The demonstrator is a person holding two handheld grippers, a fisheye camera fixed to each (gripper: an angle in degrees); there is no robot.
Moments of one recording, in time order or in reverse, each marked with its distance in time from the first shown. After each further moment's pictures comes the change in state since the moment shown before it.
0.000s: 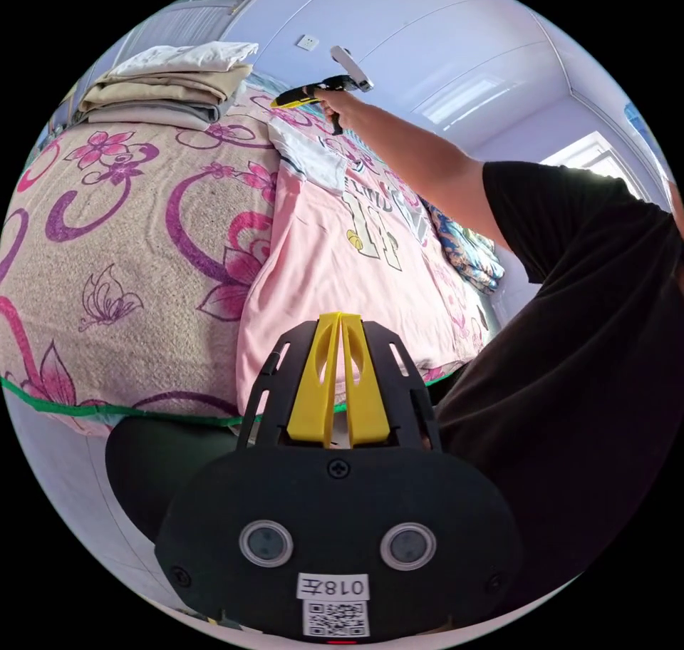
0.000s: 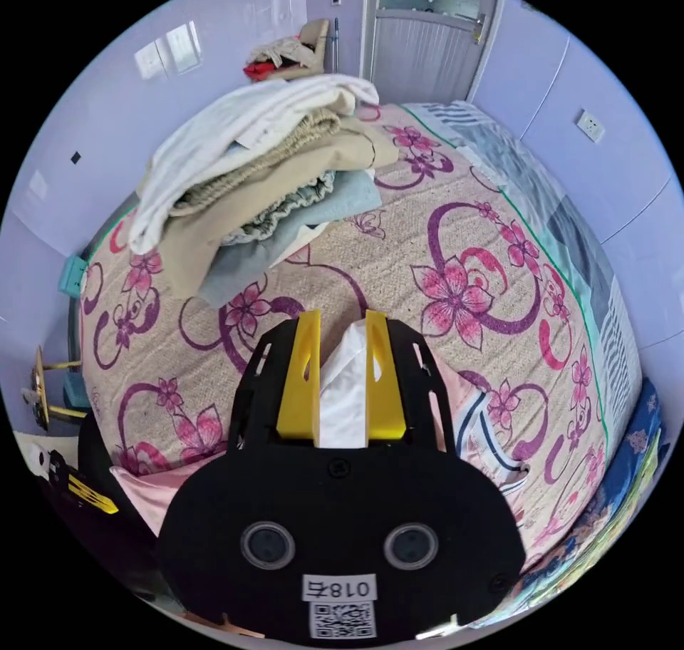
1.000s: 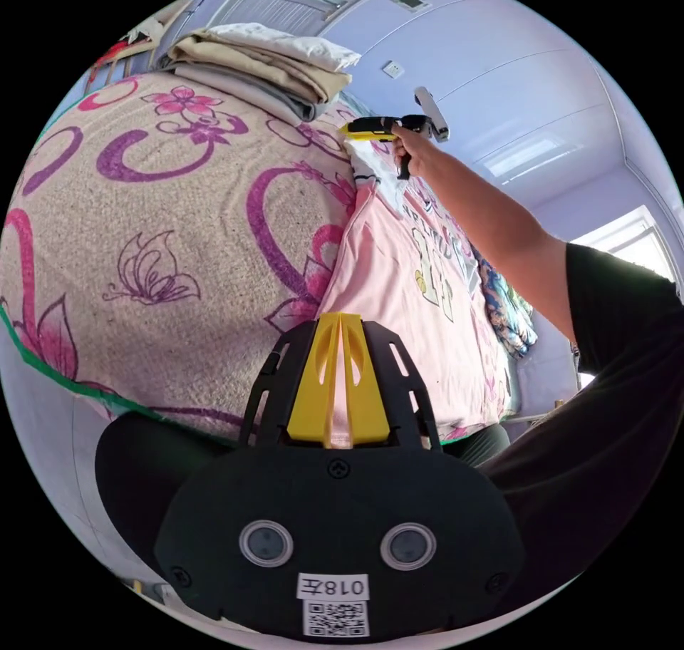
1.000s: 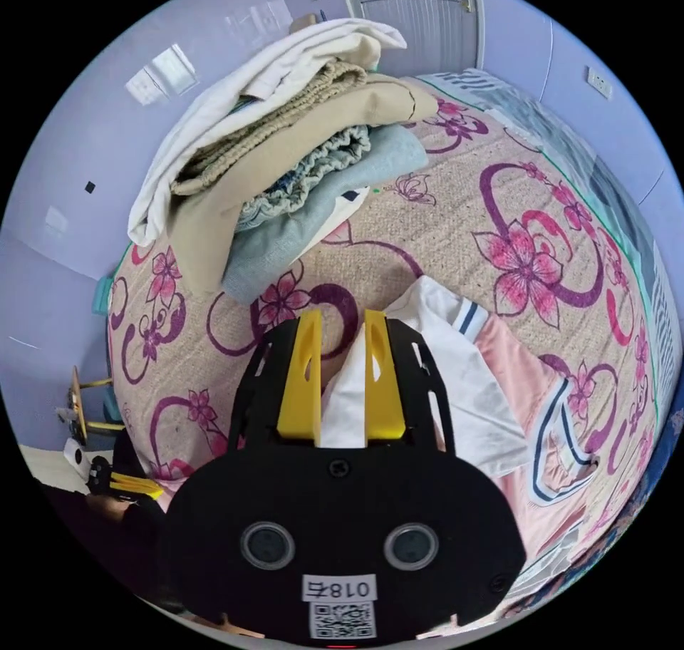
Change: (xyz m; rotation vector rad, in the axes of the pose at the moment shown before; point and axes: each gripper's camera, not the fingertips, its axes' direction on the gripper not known) left arm -0.035 0.036 -0.049 0.135 -0.100 -0.241; right arm -0.016 0.091 0.055 -0.002 -0.157 0.118
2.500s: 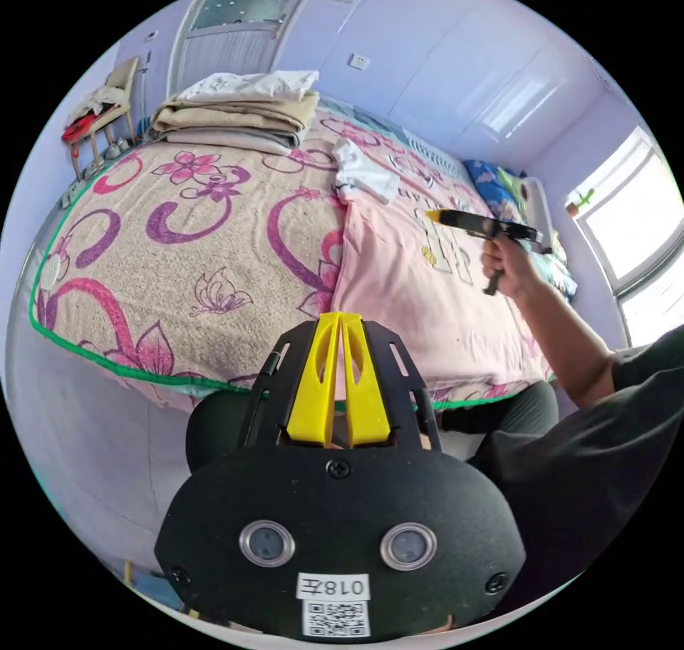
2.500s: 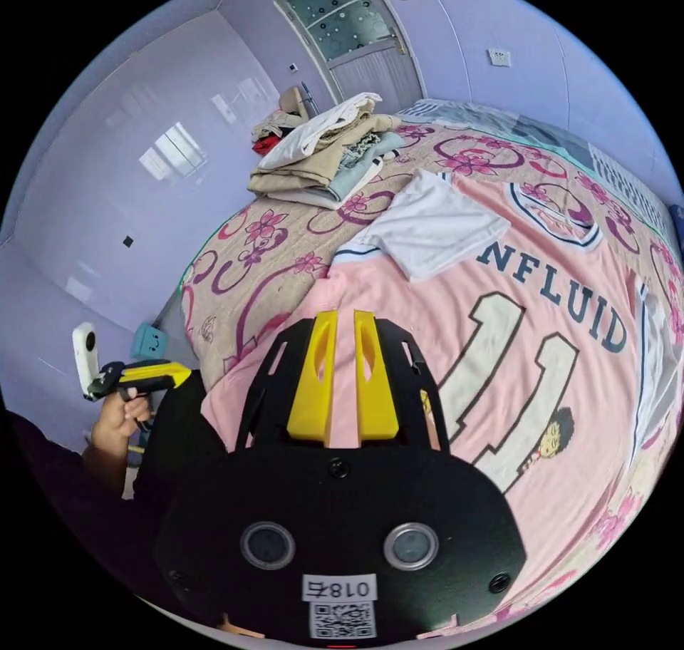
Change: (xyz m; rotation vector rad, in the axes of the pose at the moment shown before) left arm 0.118 -0.065 -0.382 -0.115 -0.245 0.203; right arm -0.045 0.505 -0.069 0.219 -0.132 0.184
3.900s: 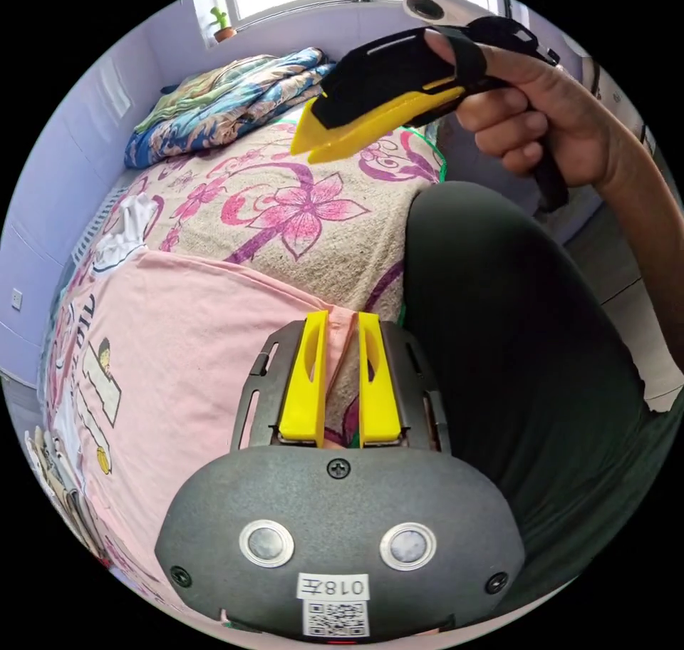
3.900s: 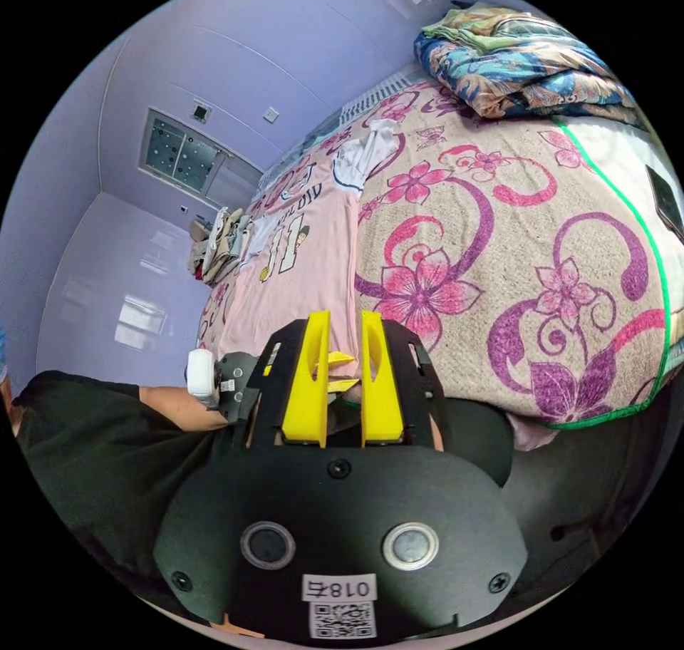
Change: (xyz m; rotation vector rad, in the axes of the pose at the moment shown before) left arm 0.542 -0.163 -0.041 -0.217 0.136 1.162; right arm 0.218 0.480 -0.282 0.282 -0.012 0.627
